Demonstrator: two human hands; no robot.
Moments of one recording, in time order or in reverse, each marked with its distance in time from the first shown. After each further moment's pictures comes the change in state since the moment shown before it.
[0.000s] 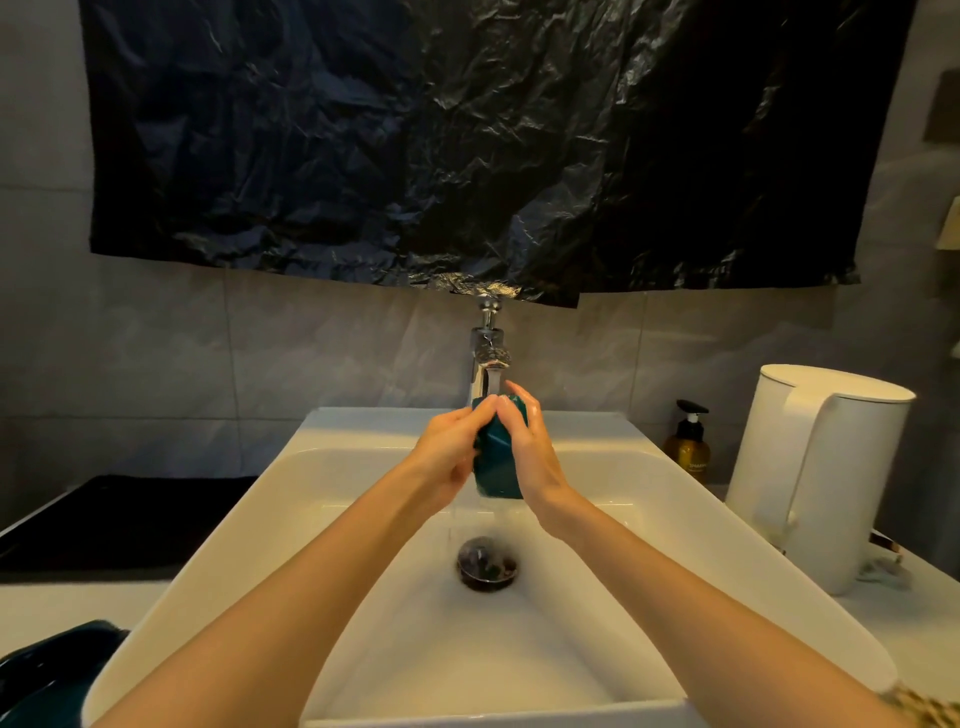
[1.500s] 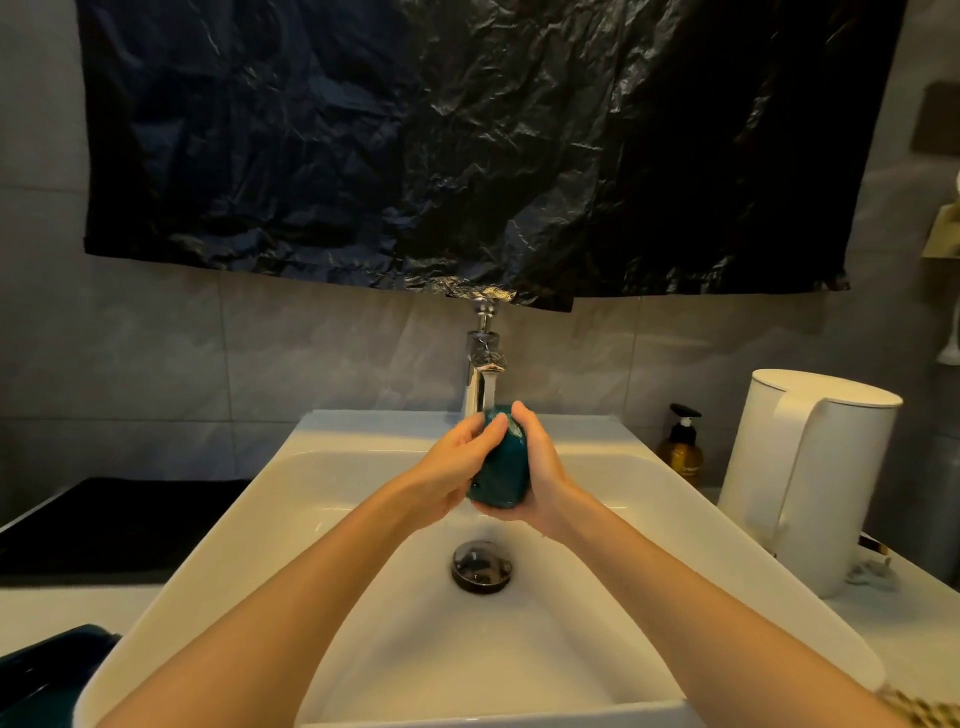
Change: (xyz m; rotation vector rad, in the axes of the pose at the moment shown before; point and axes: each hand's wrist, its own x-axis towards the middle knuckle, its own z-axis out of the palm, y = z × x) left_hand -0.001 -0.015 -0.001 0.177 -0.157 0.029; right_hand 0.000 0.000 -0.008 0.363 -0.025 0.497
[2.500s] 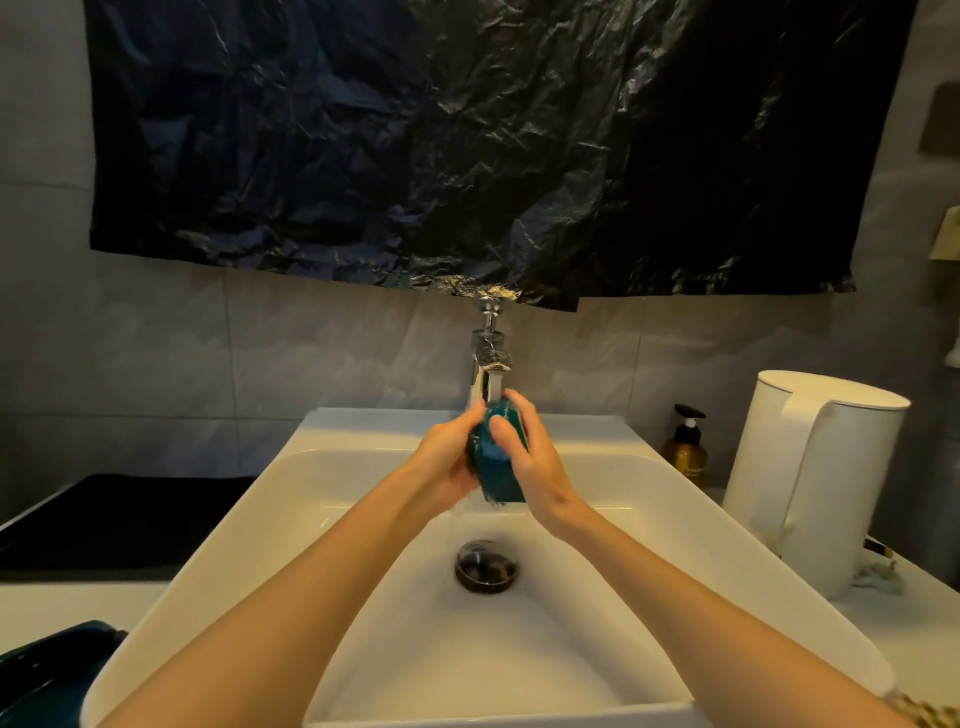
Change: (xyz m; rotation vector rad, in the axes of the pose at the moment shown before) left_hand 0.007 0.010 -0.009 -0.346 0.119 -0.170; right_hand 0.003 0.009 -0.005 -0.495 -0.067 -0.666
